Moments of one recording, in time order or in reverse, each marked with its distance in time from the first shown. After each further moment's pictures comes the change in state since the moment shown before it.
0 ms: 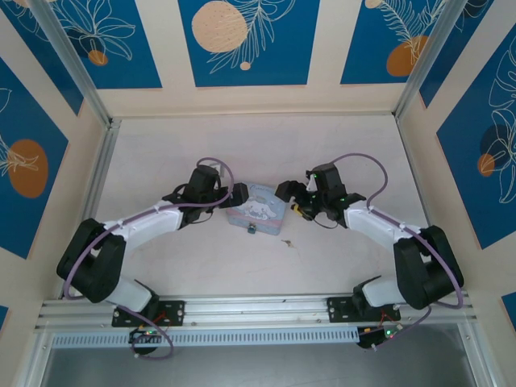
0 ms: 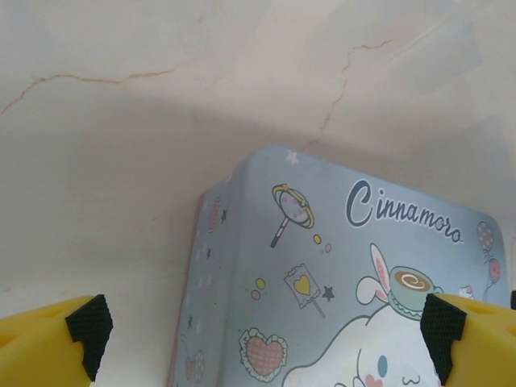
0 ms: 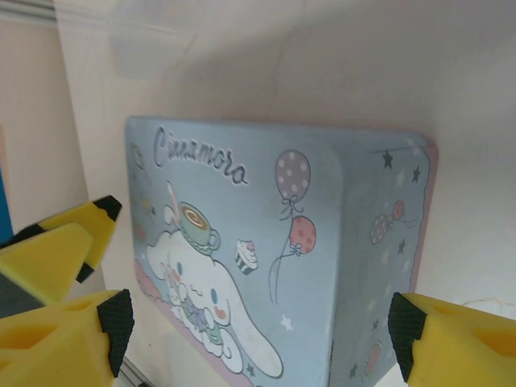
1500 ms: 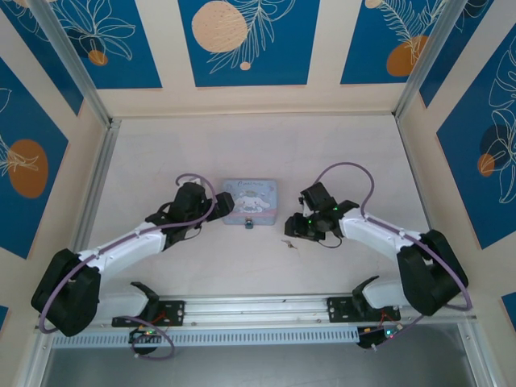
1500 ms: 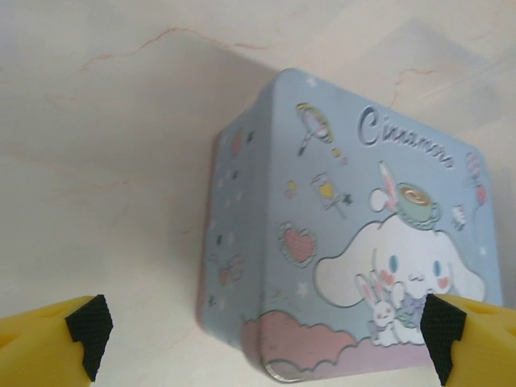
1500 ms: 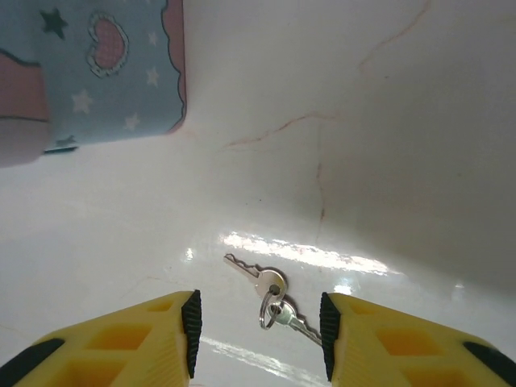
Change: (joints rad) left arm -0.007 -0.249 -0.207 -0.041 -0.114 -0.181; right arm 0.138 -0.035 -0.028 -0.384 0.200 -0.312
